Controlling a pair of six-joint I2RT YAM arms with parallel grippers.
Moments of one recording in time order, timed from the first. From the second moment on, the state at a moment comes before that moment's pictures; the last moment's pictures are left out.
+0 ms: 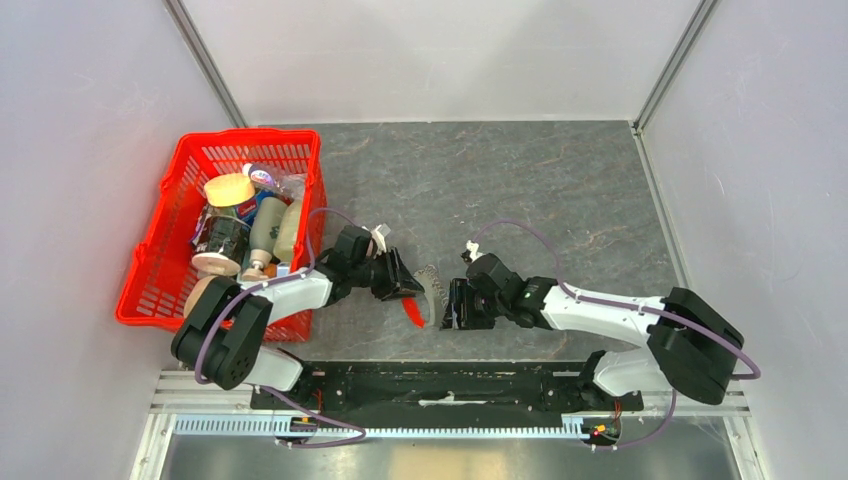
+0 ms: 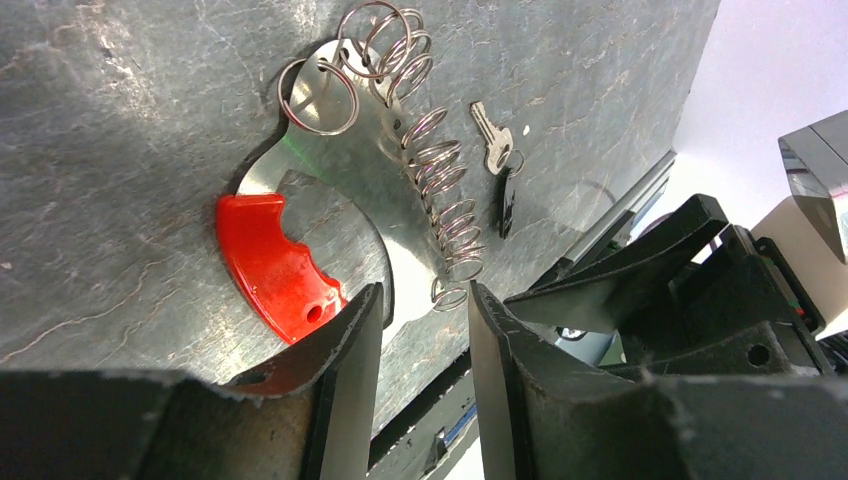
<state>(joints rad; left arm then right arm) -0.49 1.42 0.53 0.11 0.53 -0.84 0.94 1.32 0.63 -0.18 -0.15 0.87</state>
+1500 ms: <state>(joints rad) -0.49 1.38 0.53 0.03 0.56 -0.84 0.97 1.48 0.79 -0.28 -0.10 0.69</state>
